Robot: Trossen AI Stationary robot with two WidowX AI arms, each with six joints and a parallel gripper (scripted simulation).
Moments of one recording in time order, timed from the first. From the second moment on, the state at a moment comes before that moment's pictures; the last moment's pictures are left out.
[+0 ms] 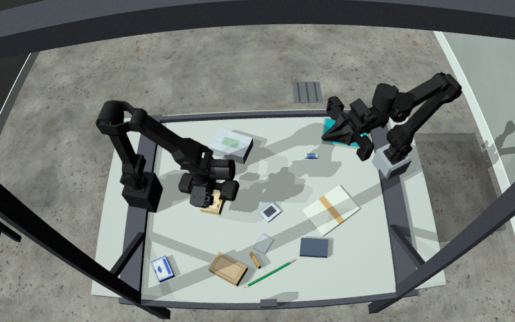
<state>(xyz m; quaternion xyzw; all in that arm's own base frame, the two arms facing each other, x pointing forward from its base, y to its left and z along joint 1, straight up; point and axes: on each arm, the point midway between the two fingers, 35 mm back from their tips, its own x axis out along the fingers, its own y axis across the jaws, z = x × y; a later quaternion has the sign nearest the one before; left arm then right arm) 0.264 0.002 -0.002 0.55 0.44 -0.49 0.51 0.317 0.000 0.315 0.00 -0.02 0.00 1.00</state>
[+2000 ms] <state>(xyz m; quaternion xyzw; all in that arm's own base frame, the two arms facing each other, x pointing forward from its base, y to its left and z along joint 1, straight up) 0.269 0.002 -0.002 0.53 0.47 -0.52 0.48 0.317 0.000 0.315 0.00 -0.02 0.00 1.00</state>
